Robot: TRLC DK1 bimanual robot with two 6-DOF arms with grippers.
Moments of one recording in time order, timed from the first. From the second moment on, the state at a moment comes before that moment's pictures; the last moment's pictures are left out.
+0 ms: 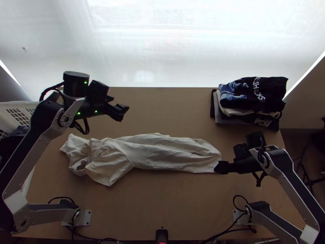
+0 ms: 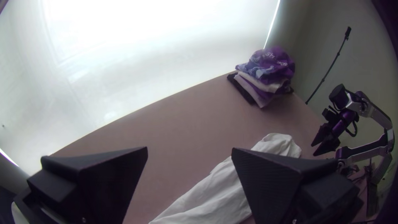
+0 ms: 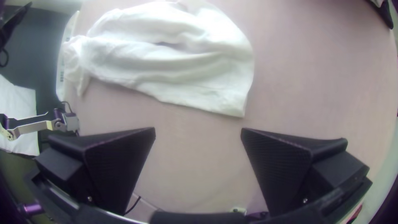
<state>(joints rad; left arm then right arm) -0.35 1.43 1.61 -0.82 0.20 0.09 0.17 1.05 0.76 -1.04 -0.41 0.10</state>
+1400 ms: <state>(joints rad) -0.26 1.41 1.61 -0.83 0.19 0.10 0.15 1.35 0.72 -0.79 -0.46 0.09</state>
